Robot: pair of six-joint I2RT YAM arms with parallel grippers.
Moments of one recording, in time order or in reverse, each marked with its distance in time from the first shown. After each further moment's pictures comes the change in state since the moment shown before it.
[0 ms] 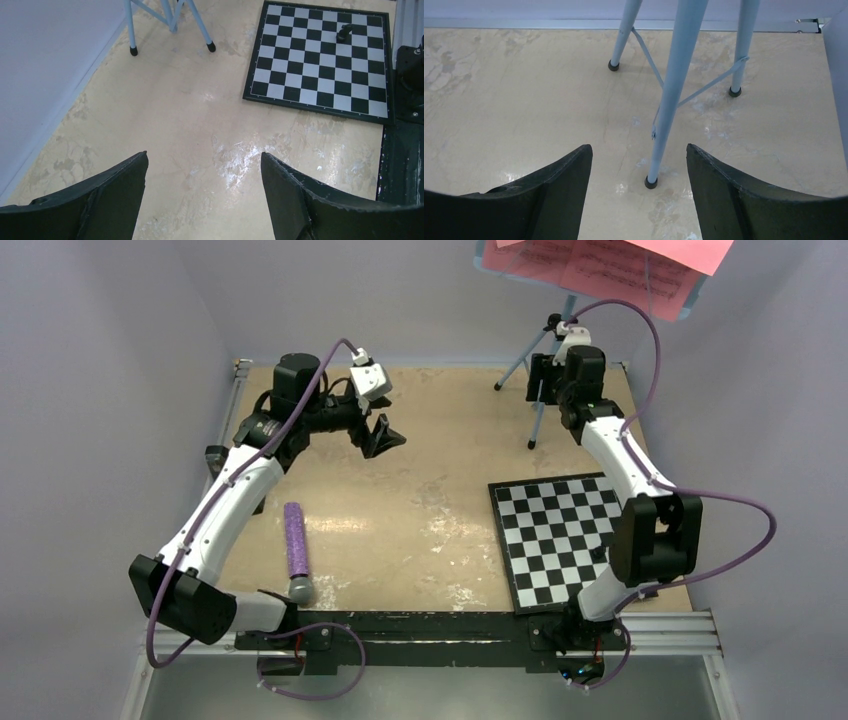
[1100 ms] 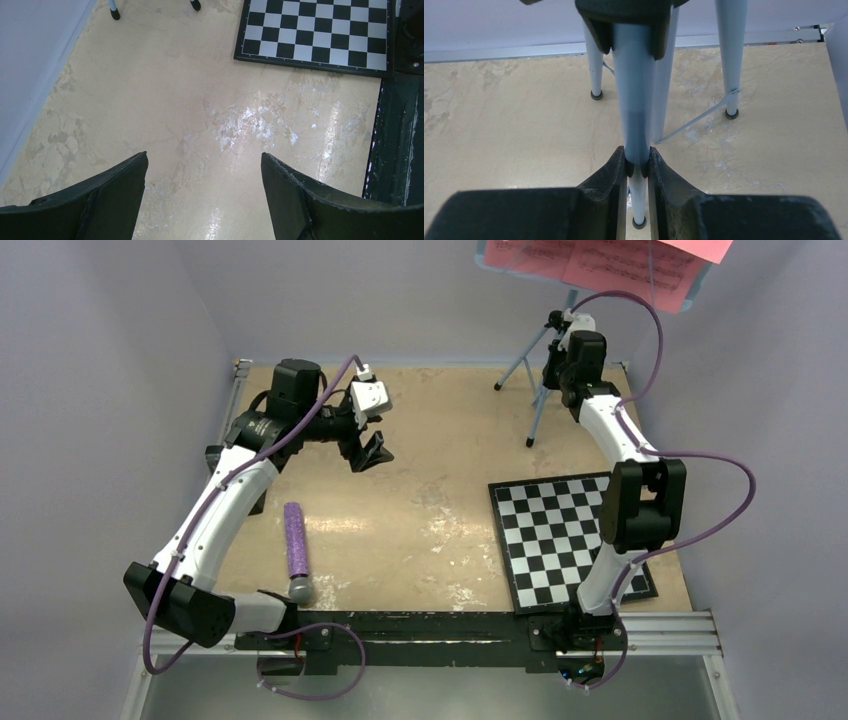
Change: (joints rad) left arm 0.000 -0.016 0.054 -0.286 -0.038 0.206; right arm -0.056 0.237 0.212 0.011 -0.032 0.048
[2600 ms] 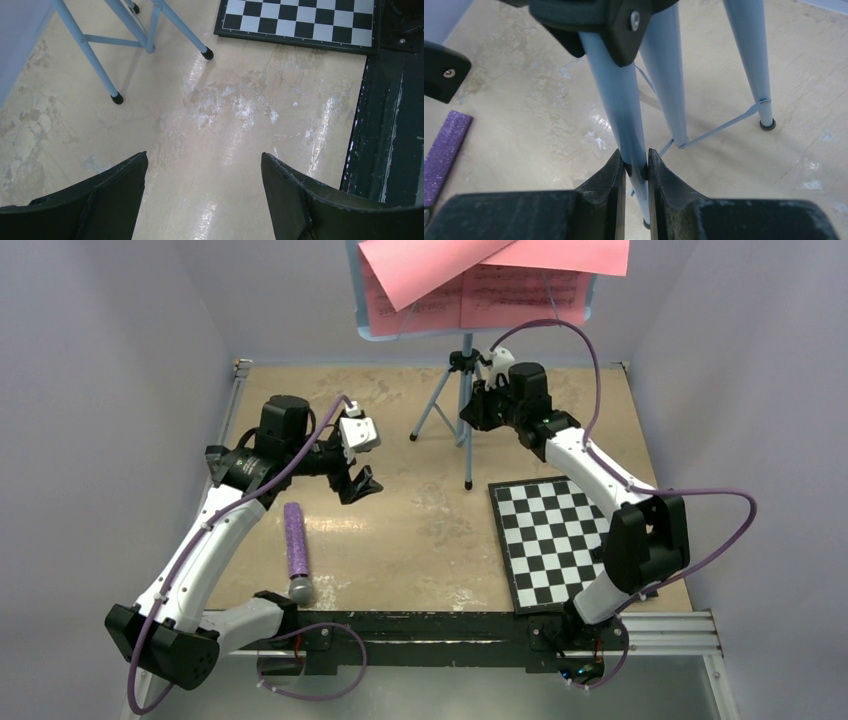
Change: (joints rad) left arm 0.000 -0.198 -0.230 0.013 -0.011 0.001; right arm 0.321 -0.214 -0.226 -0.024 -0.308 0.016
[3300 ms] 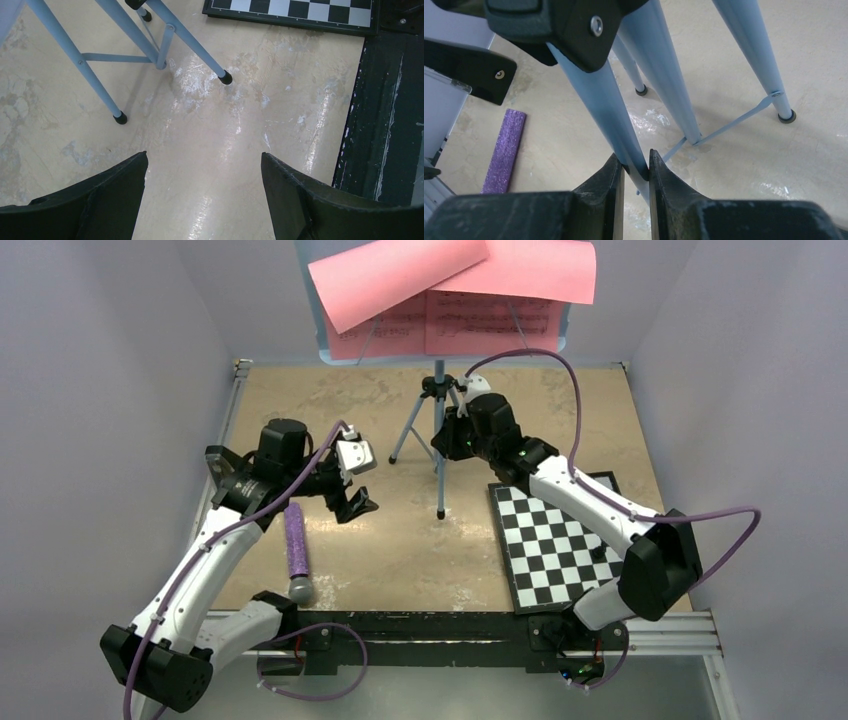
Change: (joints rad) left arm 0.000 -0.113 -0.163 0.034 -0.013 0.002; right arm 0.271 -0.136 -0.116 -0.036 0.256 0.280
